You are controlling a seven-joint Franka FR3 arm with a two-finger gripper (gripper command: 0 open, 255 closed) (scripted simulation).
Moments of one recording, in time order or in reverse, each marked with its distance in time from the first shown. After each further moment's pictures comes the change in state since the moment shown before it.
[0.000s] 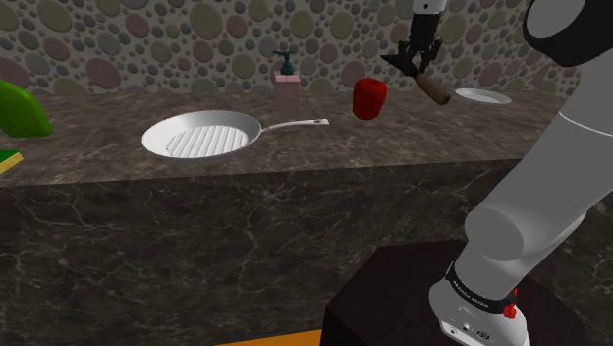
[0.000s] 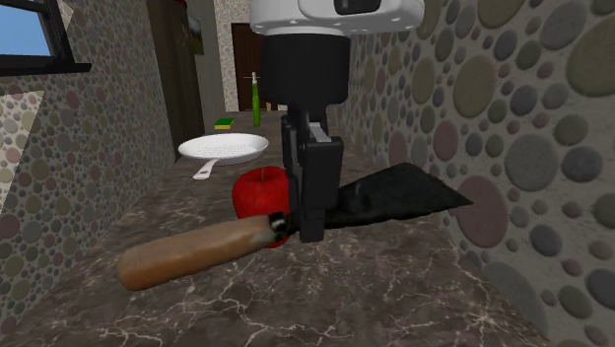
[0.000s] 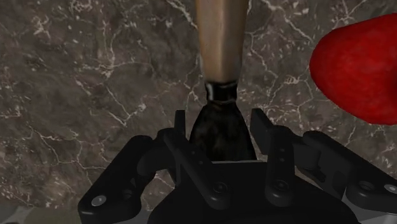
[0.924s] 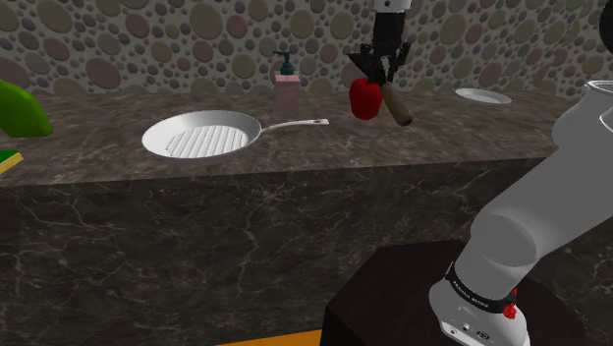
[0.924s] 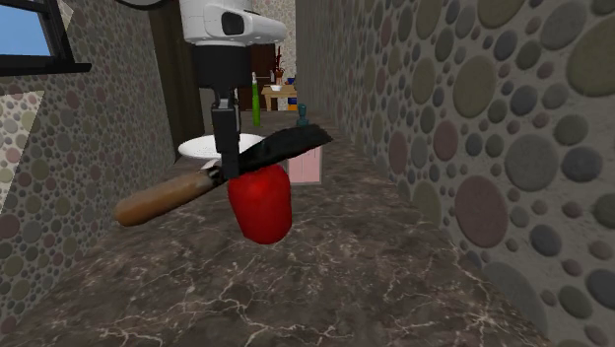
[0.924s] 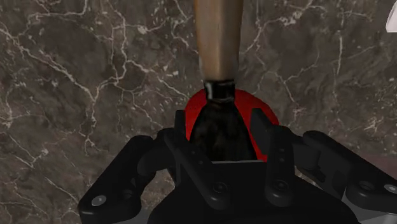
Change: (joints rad) arm 0.137 -0.214 0.210 -0.228 -0.001 -0.003 0.349
